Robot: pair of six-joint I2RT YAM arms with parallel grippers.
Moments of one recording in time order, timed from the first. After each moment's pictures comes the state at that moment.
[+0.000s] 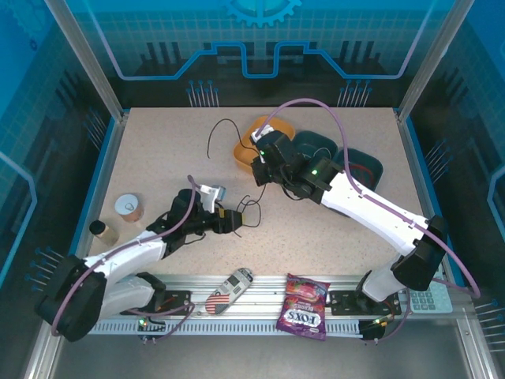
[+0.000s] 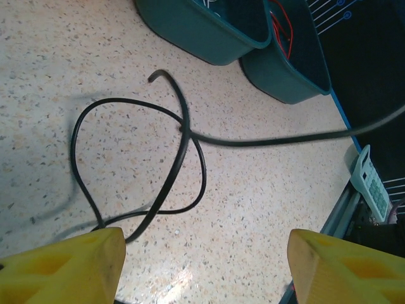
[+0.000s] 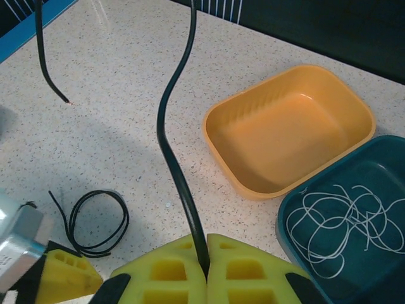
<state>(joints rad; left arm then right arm) -0.49 1.14 0.41 0.19 0.47 -0.55 0.87 1.51 1.52 -0.70 0.33 0.25</state>
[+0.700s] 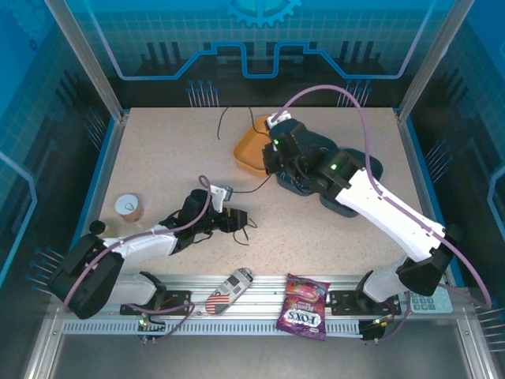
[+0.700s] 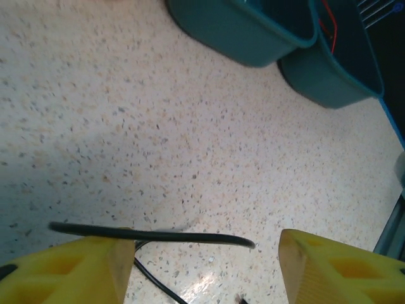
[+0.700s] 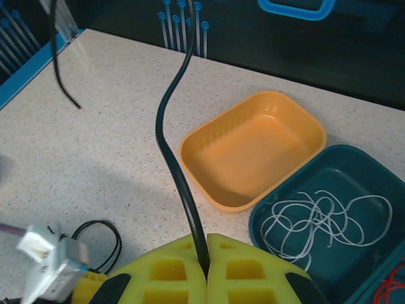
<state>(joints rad) -0.55 1.26 0.43 0.26 0.32 -0.53 0.82 1.47 1.66 -0.83 0.39 0.31</state>
